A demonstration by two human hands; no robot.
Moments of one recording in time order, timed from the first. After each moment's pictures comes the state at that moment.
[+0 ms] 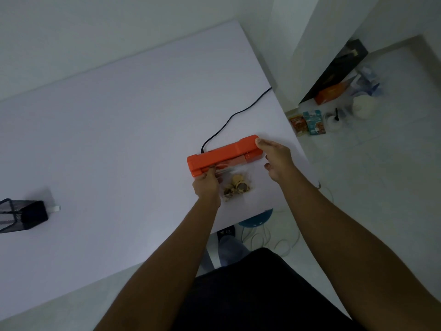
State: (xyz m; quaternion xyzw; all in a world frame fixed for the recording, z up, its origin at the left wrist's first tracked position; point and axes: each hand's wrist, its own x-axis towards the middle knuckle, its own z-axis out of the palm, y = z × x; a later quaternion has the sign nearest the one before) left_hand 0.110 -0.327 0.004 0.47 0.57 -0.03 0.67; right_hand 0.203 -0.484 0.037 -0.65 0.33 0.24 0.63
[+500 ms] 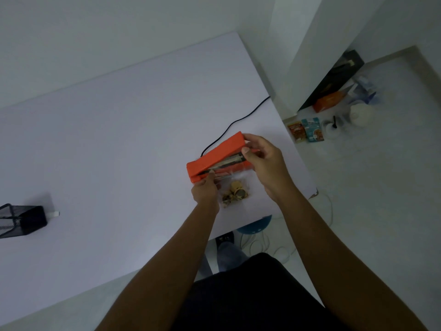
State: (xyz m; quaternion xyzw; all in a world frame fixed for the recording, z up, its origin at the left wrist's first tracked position) left_hand 0.113 -0.326 0.005 0.47 0.59 -0.04 0.65; right_hand 0.173 -0.465 0.094 -0.71 0.05 0.19 0.67
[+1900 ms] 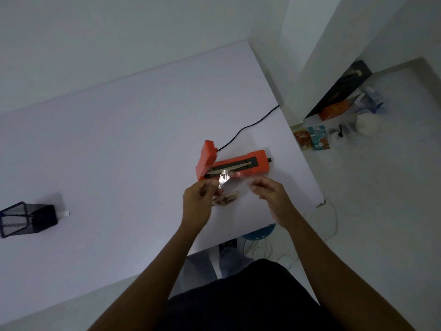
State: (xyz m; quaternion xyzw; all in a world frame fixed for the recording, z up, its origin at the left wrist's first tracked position) left_hand 0.070 -0.278 0.065 0.74 0.27 -0.02 0.62; right_hand 0.134 -0.485 0.032 -0.68 0.05 0.30 0.67
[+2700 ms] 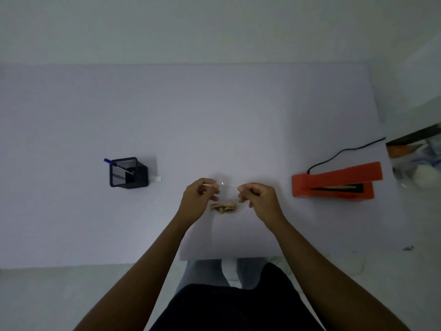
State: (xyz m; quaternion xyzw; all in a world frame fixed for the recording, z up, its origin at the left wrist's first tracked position) left_hand -0.044 0.002 0.033 0.66 0.34 -0.03 0.67; right_hand 0.054 -0.180 0.027 -0.75 0.00 0.34 0.56
